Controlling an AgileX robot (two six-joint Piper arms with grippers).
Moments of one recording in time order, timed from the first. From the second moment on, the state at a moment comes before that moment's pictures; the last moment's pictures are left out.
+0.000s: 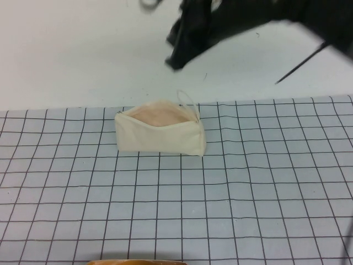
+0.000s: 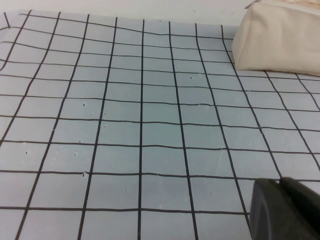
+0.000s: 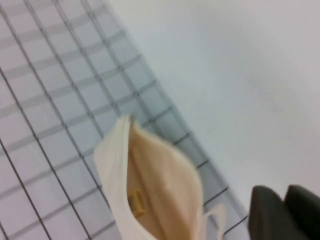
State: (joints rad) right arm 0.64 1.99 -2.14 0.04 0.82 -0.50; left arm -0.04 -0.02 0.02 -0.11 0.37 -0.04
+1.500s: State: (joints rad) right arm 0.53 0.18 -0.30 -0.03 0.35 -0.26; left arm -0.04 -0.02 0.02 -0.11 0.37 -0.04
